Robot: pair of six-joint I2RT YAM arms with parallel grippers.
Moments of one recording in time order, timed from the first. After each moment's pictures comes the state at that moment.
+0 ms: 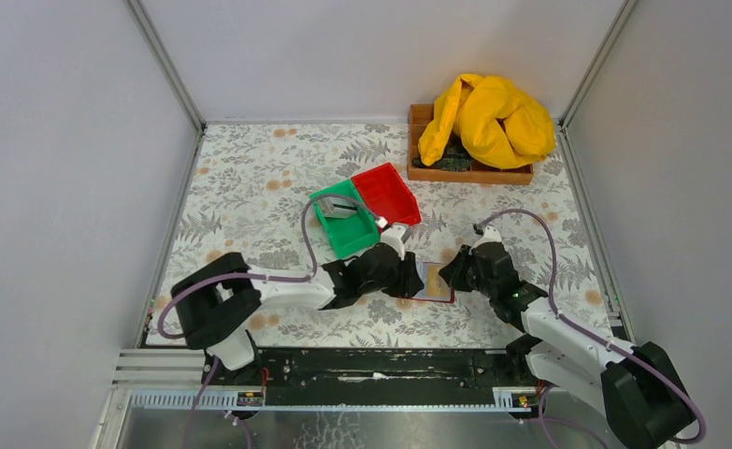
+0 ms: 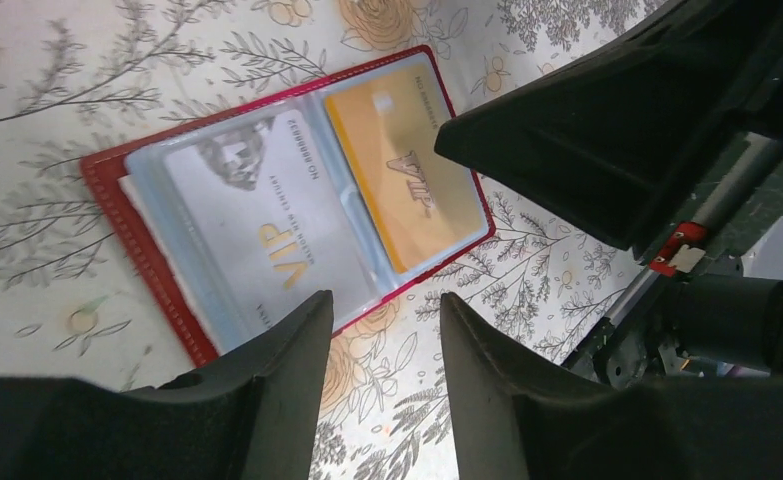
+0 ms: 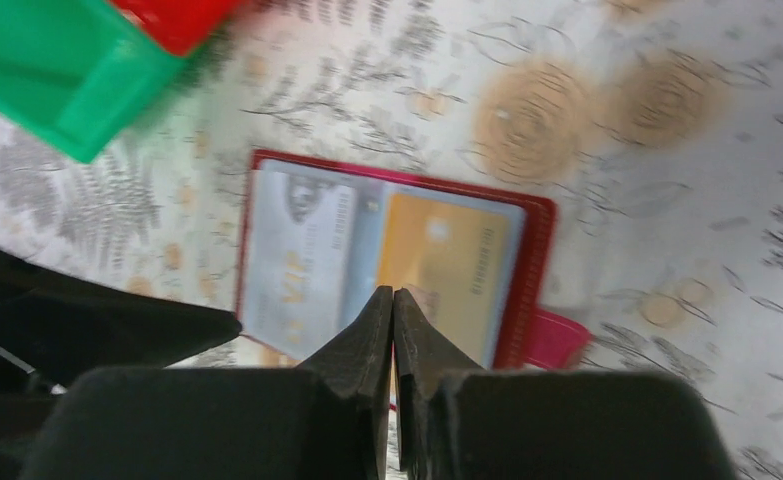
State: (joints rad) left arm -1.06 1.60 0.75 0.25 -0.07 -0.73; right arm 0.51 0.92 0.26 0.07 -0.06 0.68
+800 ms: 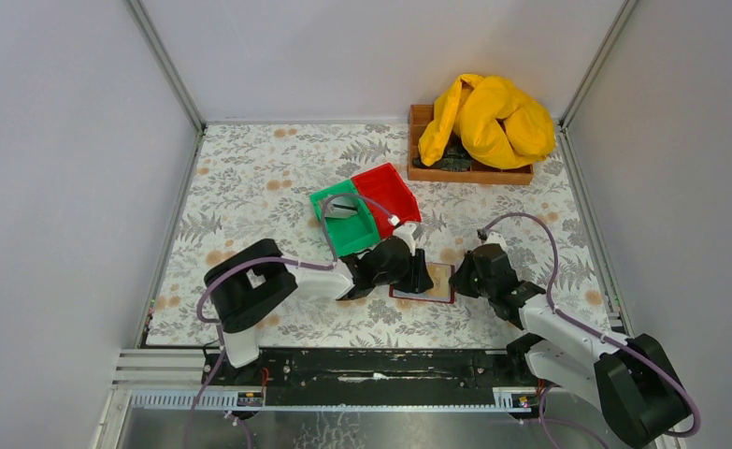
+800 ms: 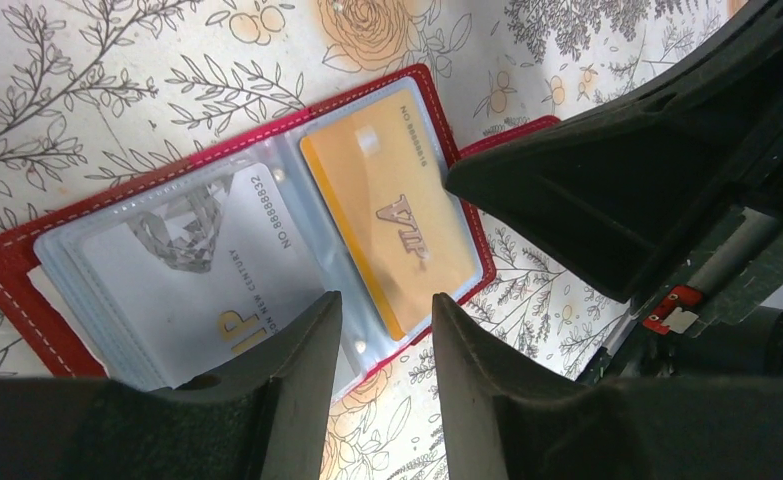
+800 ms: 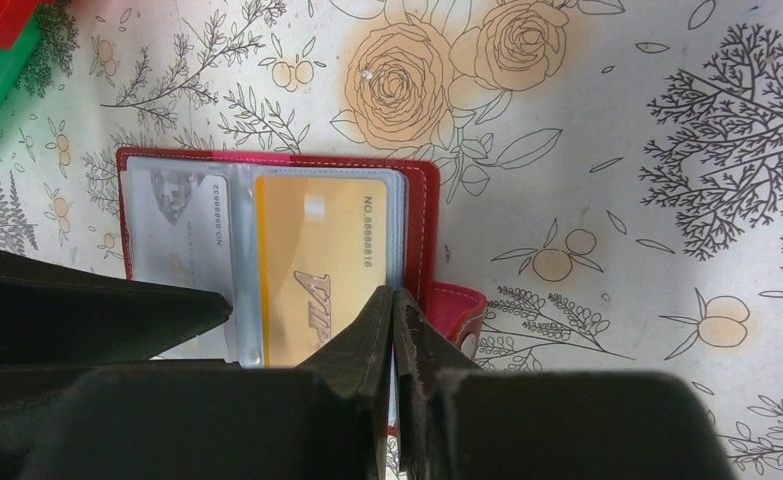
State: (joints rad) left arm -1.02 1.82 0.87 0.33 0.06 -0.76; right arm 0.47 0.98 0.26 -0.06 0.04 0.68
